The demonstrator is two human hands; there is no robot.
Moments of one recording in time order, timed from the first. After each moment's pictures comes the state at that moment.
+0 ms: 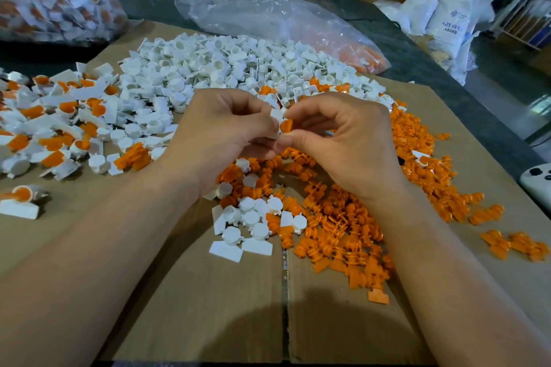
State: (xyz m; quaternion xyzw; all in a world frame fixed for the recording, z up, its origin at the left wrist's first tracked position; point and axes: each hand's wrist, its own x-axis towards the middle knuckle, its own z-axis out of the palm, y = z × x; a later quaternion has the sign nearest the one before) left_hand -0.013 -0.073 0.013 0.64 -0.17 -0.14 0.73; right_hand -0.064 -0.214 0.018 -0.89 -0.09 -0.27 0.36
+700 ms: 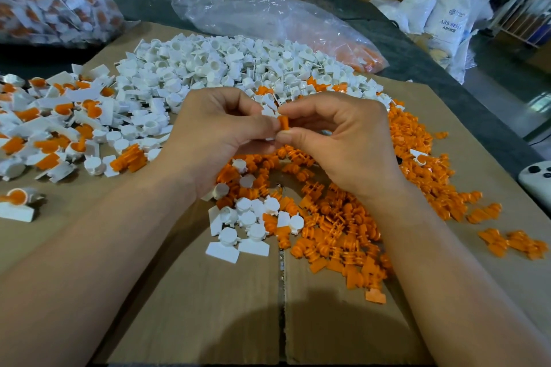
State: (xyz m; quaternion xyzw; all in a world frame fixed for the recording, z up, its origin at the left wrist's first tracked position) left_hand -0.012 -0.072 0.011 0.62 -0.18 -0.13 0.75; right_hand -0.065 -0.215 0.019 -0.86 -0.13 -0.27 0.41
